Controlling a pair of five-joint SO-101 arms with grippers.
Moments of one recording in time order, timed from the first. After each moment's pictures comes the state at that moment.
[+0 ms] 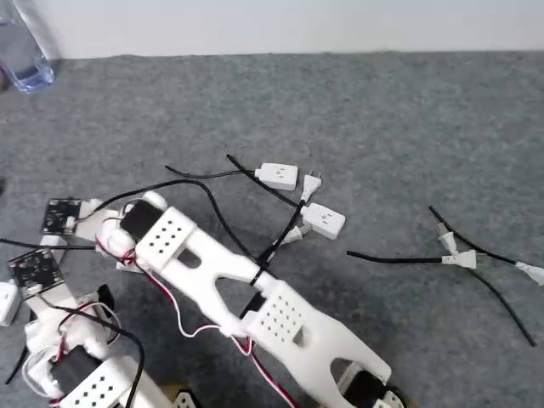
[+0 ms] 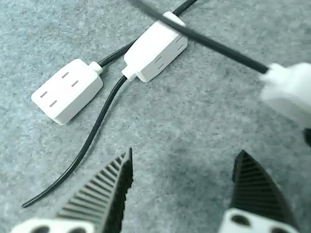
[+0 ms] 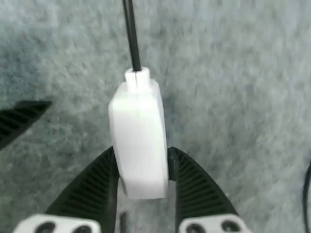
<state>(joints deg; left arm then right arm) -49.4 -88.2 91.2 62.0 -6.8 -58.9 62.5 -69.8 84.0 28.9</state>
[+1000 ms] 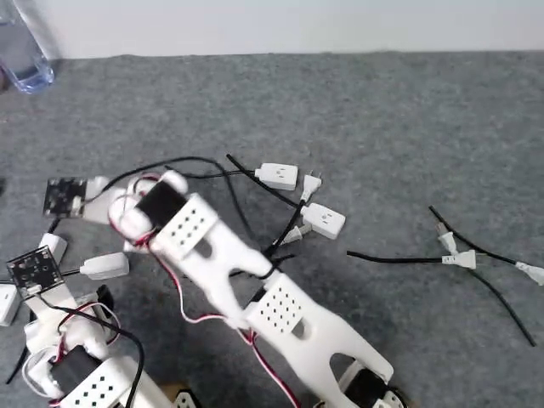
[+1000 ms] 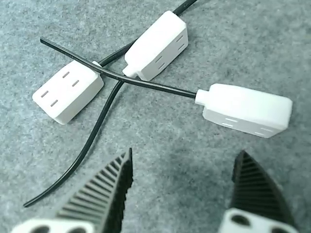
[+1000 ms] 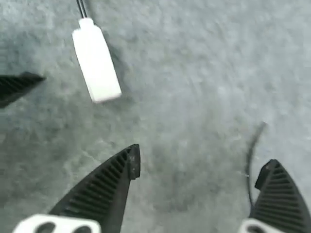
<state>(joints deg) -49.7 -88.2 91.2 62.0 -6.9 -54.7 64.4 -93.3 100.4 34.2</state>
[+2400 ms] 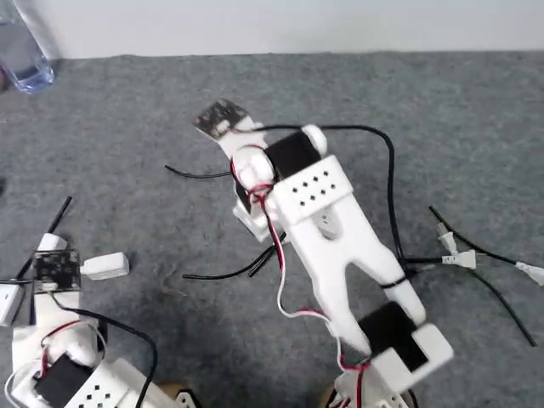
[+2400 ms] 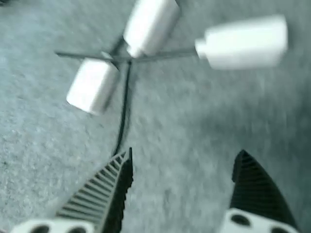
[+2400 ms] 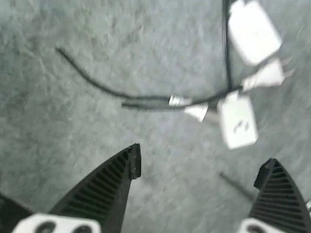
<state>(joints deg) -59.1 -88.3 77.1 82.8 -40.1 -34.0 1.5 -12.2 100.5 10.9</state>
